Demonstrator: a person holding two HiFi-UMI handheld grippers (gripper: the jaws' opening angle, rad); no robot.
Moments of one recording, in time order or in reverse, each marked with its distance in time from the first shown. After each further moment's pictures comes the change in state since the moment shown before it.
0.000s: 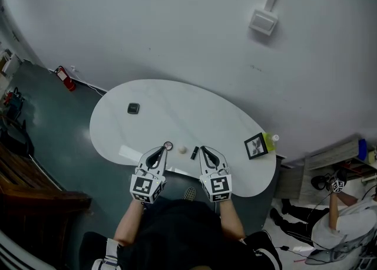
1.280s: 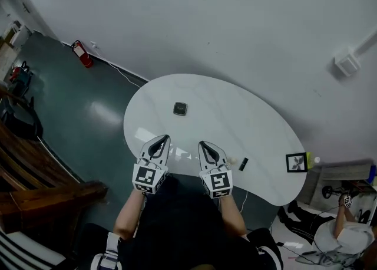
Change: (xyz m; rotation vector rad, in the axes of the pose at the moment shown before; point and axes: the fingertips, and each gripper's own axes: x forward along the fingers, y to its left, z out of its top) left arm -0.038 0.296 -0.009 -0.010 0.062 0.083; right arm 0.237 0.196 0.032 0.021 0.085 0.145
